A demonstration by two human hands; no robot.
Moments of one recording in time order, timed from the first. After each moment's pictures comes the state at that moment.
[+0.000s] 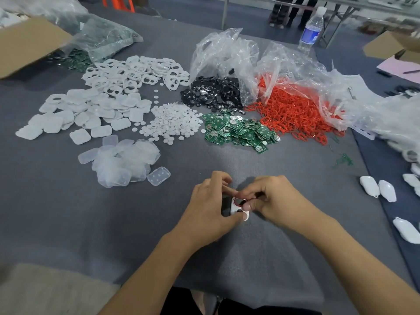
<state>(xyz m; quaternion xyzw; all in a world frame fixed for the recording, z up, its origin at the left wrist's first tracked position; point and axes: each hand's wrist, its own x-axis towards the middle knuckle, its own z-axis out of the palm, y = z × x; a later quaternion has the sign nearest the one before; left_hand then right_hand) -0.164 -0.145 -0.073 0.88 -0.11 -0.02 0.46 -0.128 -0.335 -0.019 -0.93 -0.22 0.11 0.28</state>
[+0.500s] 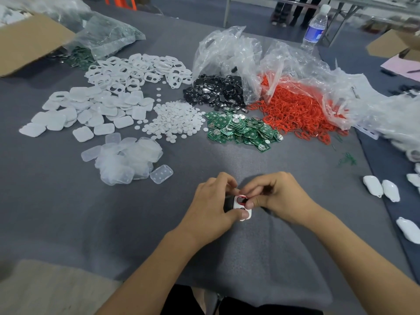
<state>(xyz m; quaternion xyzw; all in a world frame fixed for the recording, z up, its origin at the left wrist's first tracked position) -0.164 -0.145 -0.069 0.88 -0.10 -0.04 0.47 -0.120 -0.341 -0.028 -0.87 -0.18 0.15 0.43</state>
